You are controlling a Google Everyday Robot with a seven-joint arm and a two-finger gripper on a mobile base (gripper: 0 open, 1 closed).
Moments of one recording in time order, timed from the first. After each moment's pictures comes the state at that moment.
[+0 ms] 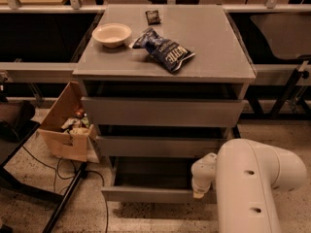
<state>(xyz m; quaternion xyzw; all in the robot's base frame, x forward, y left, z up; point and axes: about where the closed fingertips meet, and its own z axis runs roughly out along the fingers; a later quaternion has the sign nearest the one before) 0.569 -0.218 0.195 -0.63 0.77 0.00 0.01</state>
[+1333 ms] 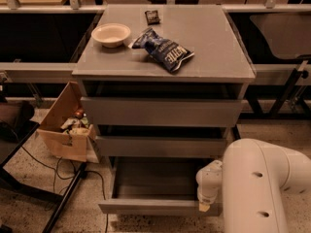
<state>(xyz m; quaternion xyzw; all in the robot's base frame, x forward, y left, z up) 0.509 -0.240 0.196 -0.61 0.79 0.02 -0.03</state>
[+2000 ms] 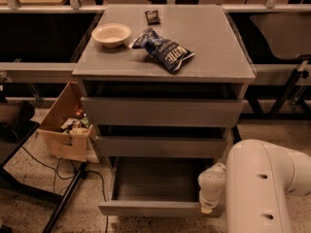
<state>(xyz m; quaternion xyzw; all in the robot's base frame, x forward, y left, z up) 0.487 -0.247 0.197 -0.60 0.80 0.03 -0.05</state>
